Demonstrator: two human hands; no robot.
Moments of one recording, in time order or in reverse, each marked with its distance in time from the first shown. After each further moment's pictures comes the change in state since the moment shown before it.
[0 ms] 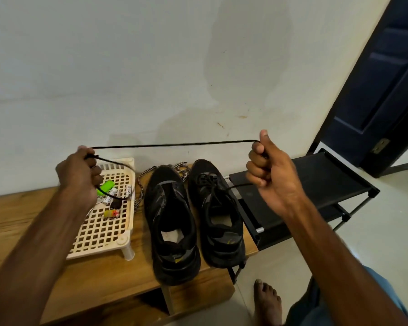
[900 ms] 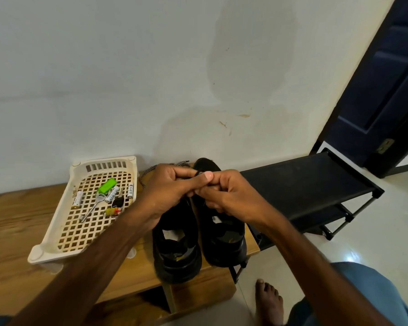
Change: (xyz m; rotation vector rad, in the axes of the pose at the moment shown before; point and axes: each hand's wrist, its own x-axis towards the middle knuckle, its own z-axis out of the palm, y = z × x) left_hand -0.098 -0.053 0.062 0.462 -0.786 0.200; right_hand -0.018 0.036 0.034 -0.654 -0.451 0.009
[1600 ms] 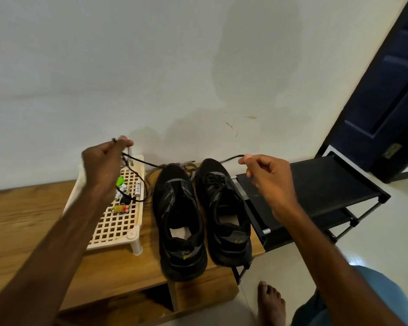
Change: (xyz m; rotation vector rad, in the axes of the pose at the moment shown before) left_hand 0.028 -0.012 -0.107 -0.015 0.780 -0.014; right_hand 0.003 0.016 -0.037 -0.063 0.704 0.091
